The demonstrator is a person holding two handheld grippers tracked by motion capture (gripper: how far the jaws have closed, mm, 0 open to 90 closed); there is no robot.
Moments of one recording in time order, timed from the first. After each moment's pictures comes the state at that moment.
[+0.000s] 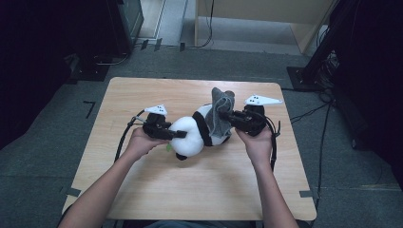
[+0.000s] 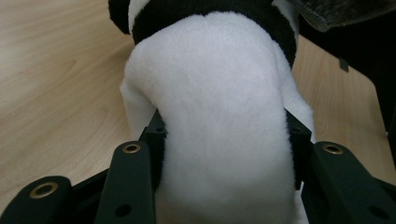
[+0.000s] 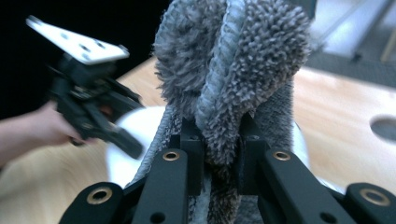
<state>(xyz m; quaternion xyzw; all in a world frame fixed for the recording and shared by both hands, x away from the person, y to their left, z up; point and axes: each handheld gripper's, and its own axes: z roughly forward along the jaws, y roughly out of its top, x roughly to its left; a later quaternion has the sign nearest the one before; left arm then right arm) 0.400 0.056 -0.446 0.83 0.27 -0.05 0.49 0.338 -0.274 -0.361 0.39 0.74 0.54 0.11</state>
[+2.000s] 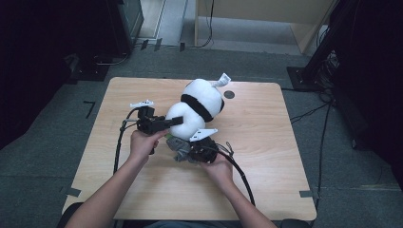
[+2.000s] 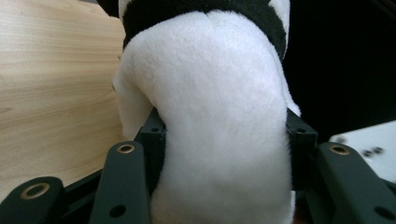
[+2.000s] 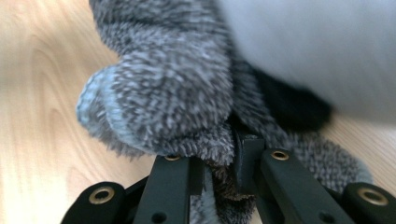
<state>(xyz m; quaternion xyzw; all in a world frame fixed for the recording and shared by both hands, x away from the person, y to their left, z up) 0.394 0.070 -0.438 0.71 0.42 -0.06 0.57 0.328 -0.159 -0.489 0.32 0.86 0.39 0.08</state>
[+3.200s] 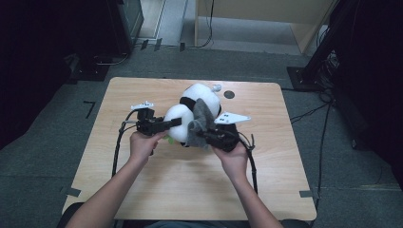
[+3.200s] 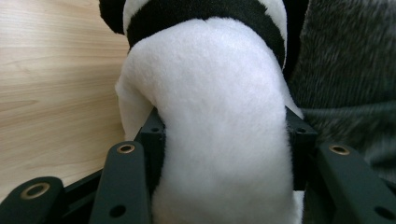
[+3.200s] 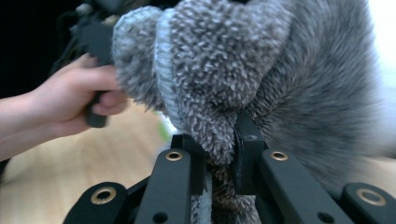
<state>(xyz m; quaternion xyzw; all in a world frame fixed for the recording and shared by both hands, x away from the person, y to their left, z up) 0.390 0.065 -0.446 0.71 0.43 -0.04 0.55 0.318 -0.199 -0.410 0.36 0.77 0.52 0.09</state>
